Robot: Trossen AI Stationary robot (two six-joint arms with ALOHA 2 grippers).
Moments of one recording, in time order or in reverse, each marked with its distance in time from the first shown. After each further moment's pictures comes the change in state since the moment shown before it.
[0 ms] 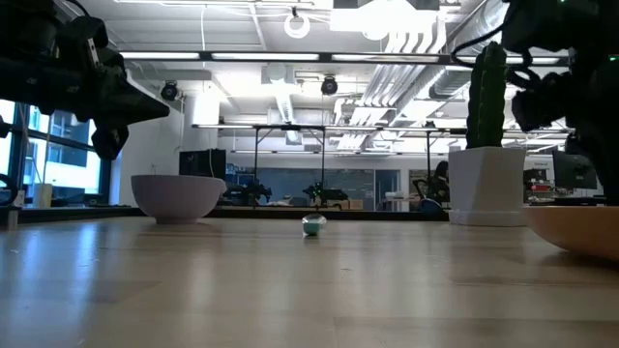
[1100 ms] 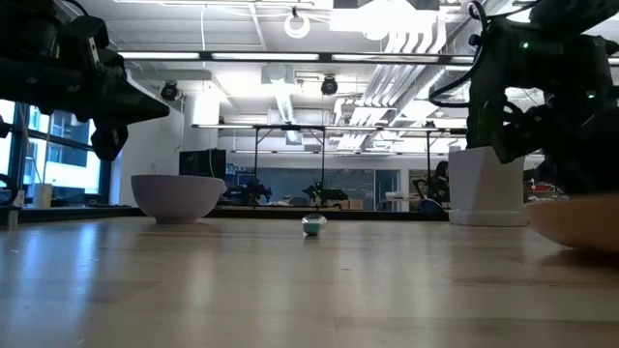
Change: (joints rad) left arm 0.000 0.000 0.000 0.000 0.000 -0.021; right arm -0.048 0.269 -0.001 0.172 -0.008 -0.211
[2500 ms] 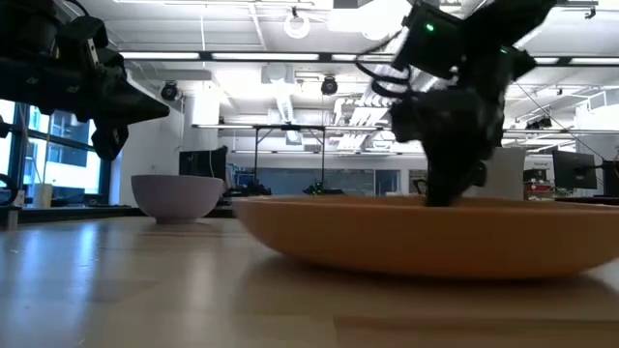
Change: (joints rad) left arm 0.000 0.000 0.000 -0.001 0.000 0.029; right arm -0.093 0.256 0.231 0.401 0.076 0.089
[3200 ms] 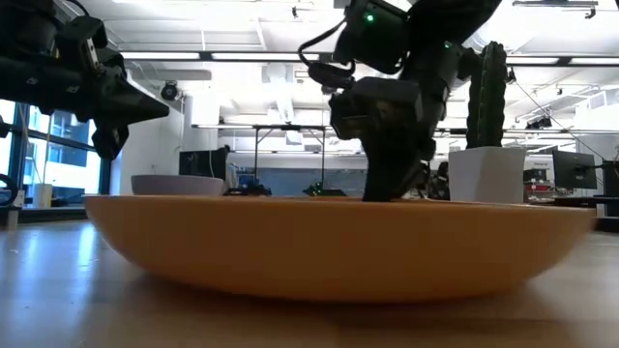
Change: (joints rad) left arm 0.000 0.000 0.000 0.000 0.004 0.009; right arm 0.029 0.242 0.267 -0.006 -0.035 -0.055
